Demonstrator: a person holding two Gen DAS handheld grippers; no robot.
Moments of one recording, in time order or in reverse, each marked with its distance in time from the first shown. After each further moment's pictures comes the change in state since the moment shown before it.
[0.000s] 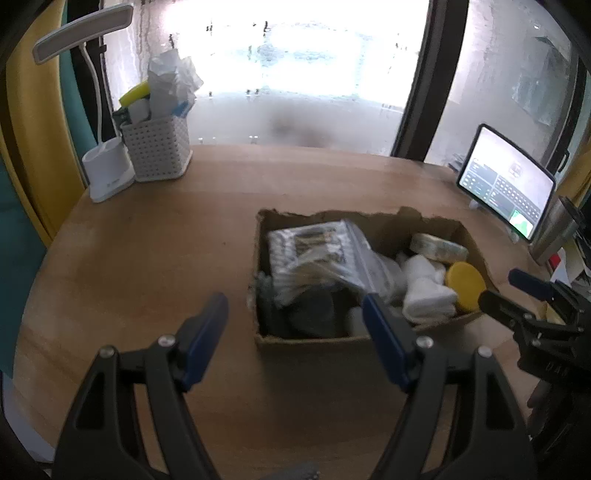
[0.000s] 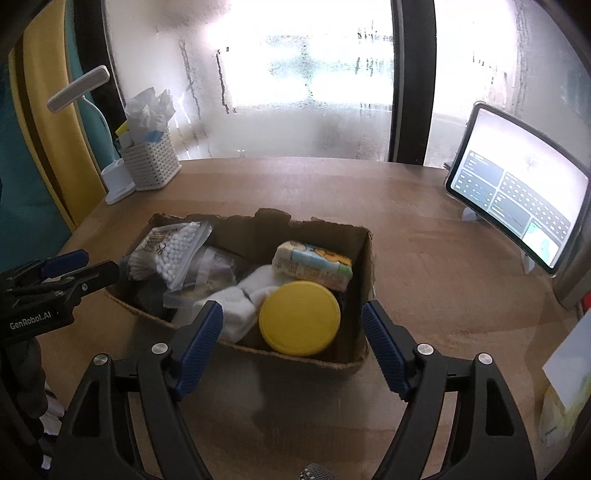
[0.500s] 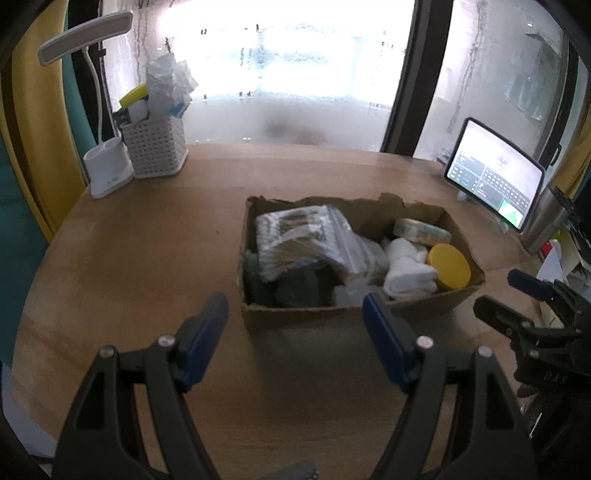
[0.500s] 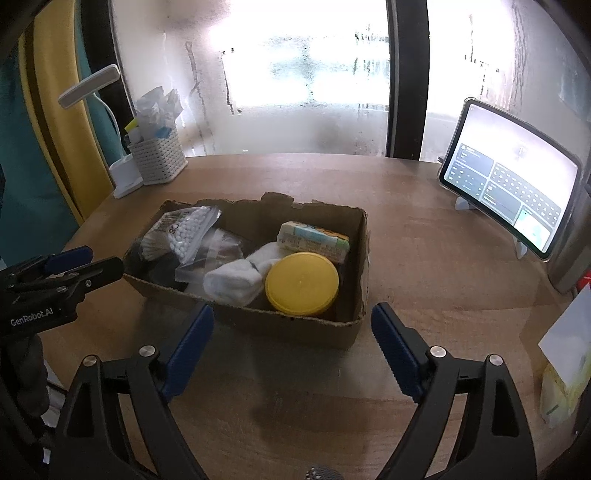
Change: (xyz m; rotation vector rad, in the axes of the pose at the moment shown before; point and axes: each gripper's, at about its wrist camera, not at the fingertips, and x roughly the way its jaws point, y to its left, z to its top) left arm -0.017 -0.010 -0.019 0.016 -0.008 -0.013; right arm -0.020 0.002 -0.021 -0.001 -0.006 0.007
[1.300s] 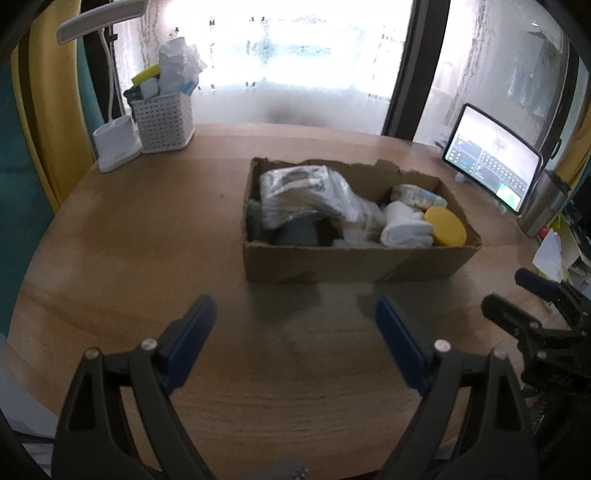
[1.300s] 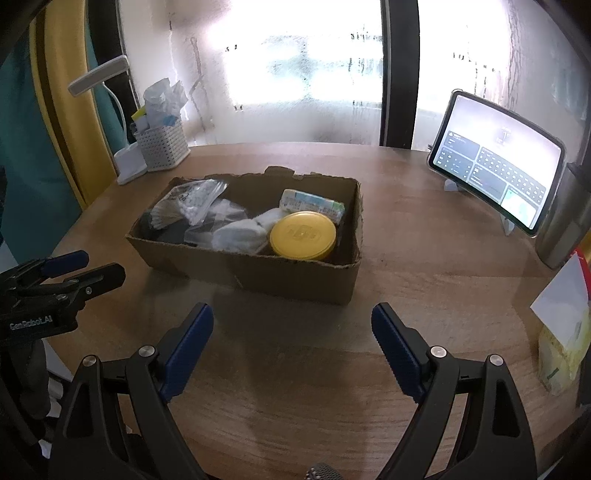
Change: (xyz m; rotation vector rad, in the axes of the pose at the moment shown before) left arm -0.010 0.000 -0.038 -0.022 0.030 0.008; right arm -0.020 0.007 -0.037 -0.005 0.007 -0.017
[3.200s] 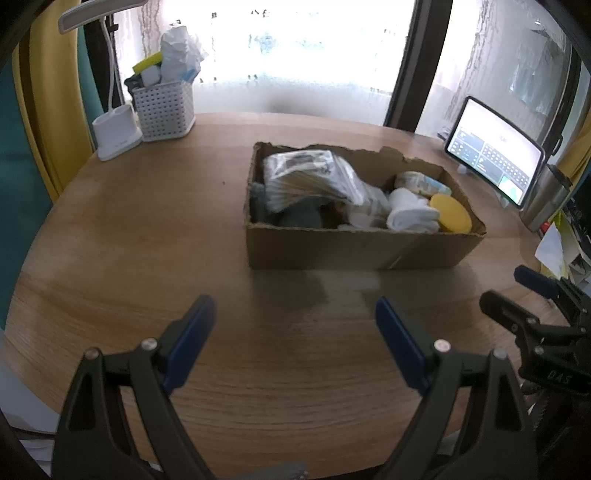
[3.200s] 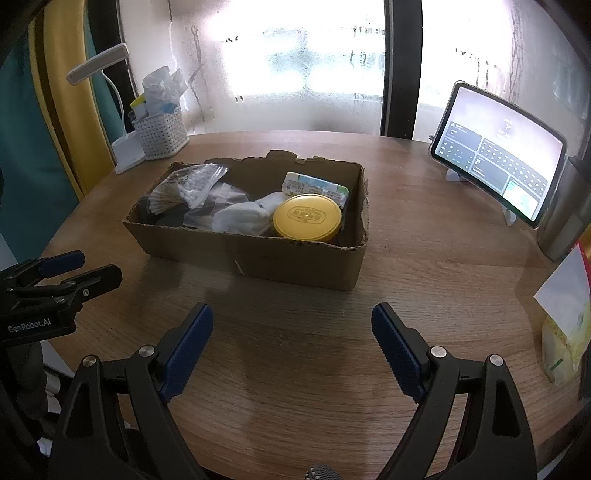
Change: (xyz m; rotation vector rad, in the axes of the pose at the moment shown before) left arm 0.006 0.006 -0.008 -0.002 0.026 0.000; right arm 0.007 0.003 -0.004 -0.005 0.030 -0.009
